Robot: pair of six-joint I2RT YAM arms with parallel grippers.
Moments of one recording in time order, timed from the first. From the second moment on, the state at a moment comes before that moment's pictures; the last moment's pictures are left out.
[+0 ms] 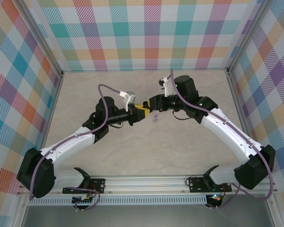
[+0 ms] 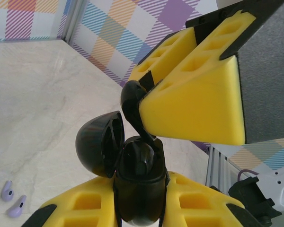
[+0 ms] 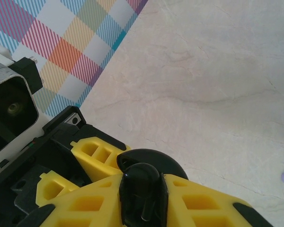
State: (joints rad) left arm -0.61 1.25 0.81 0.27 0.59 -0.41; right arm 0.61 1.33 1.29 -0.52 -0.44 0.41
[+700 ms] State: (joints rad) left arm -0.61 1.27 0.82 0.28 0.56 -0.48; right arm 0.61 1.30 1.22 -0.41 -0.42 0.46
